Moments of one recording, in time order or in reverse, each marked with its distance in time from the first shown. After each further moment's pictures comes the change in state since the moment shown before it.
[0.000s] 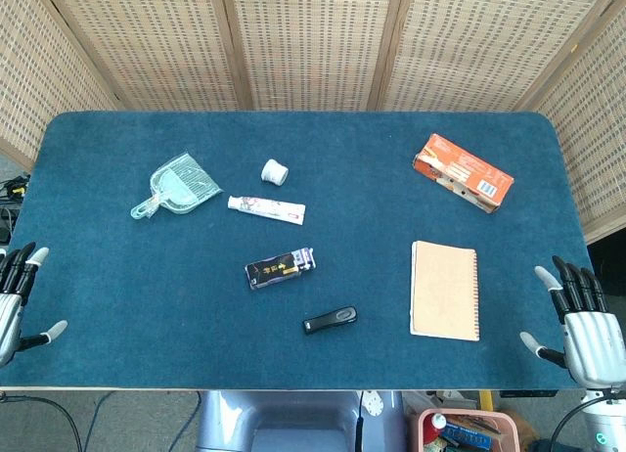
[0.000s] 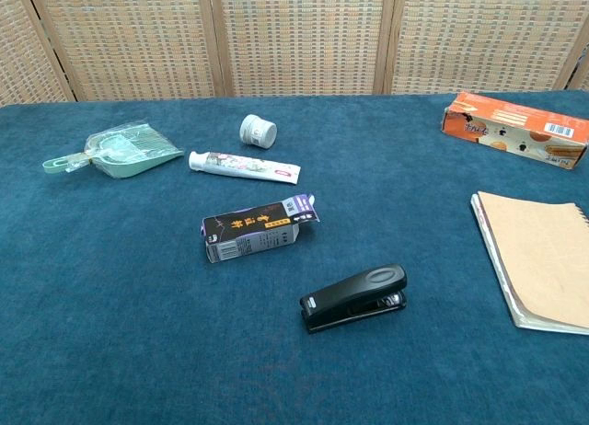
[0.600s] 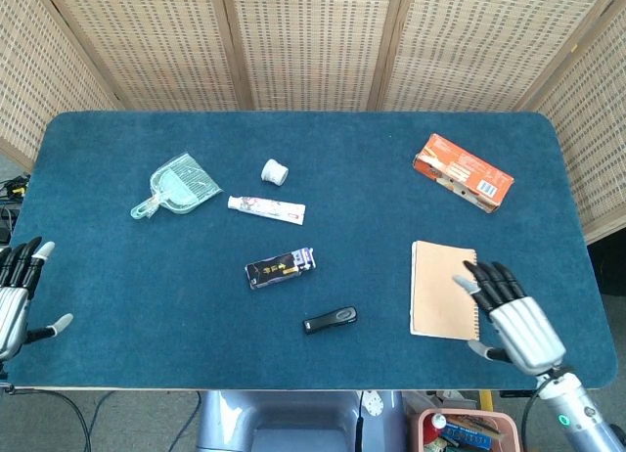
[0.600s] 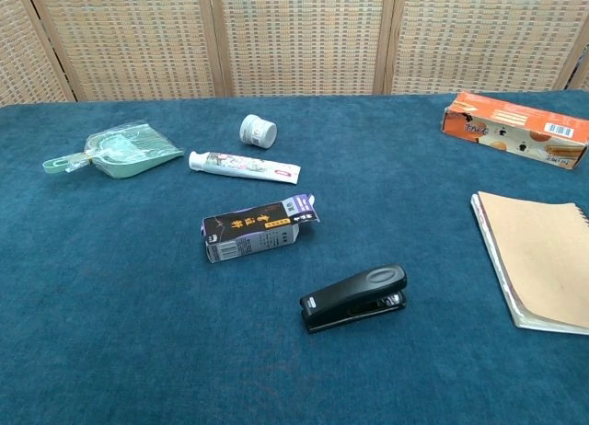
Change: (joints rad) left arm -0.025 -0.043 -0.023 0.045 -0.014 -0.026 -0.002; right arm 0.194 0.078 -0.041 -0.069 -0.212 -0.259 -0.010
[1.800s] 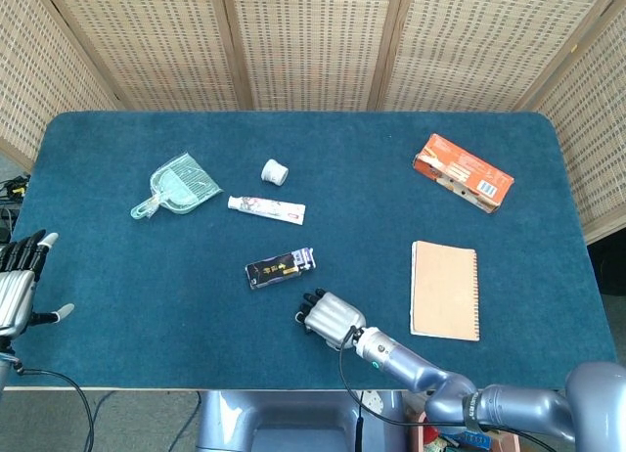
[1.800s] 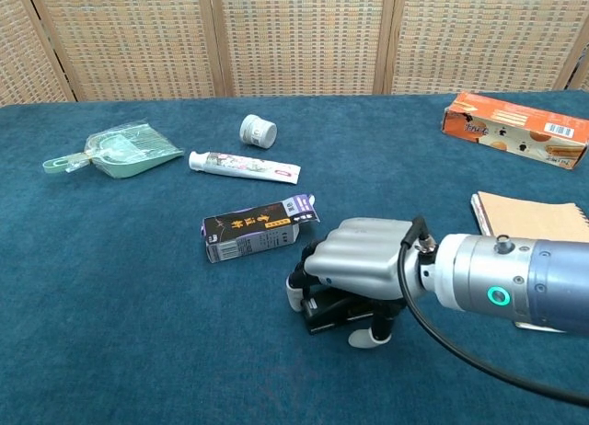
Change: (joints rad) left arm -0.077 0.001 -0.041 0.031 -0.173 -0.175 0.000; right arm 0.548 -0.583 0.113 0.155 0.509 -0.700 -0.620
